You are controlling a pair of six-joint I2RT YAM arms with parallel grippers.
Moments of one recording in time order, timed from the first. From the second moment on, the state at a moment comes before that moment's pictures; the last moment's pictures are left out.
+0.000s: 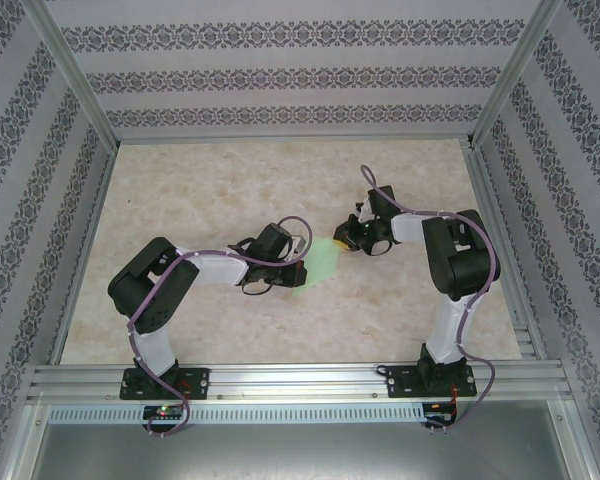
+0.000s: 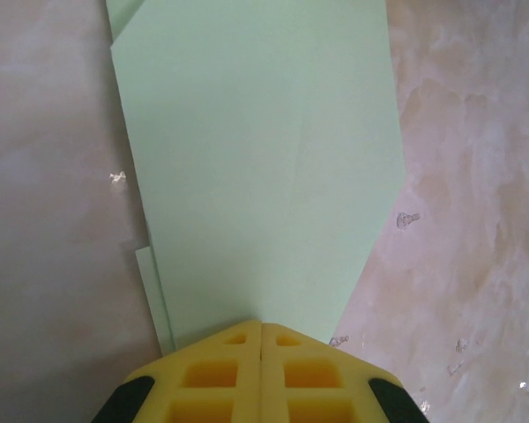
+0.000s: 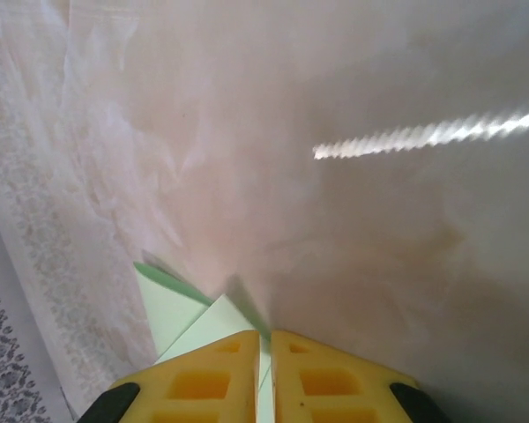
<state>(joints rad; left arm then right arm) -0.72 1.82 0.88 -0.02 0.37 -0.56 0.23 1.94 1.02 -0.15 -0.62 0.68</state>
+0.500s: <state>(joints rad) -0.72 1.75 0.92 -0.14 0.33 -0.59 0.28 1.62 0.87 -0.16 -0.46 0.71</state>
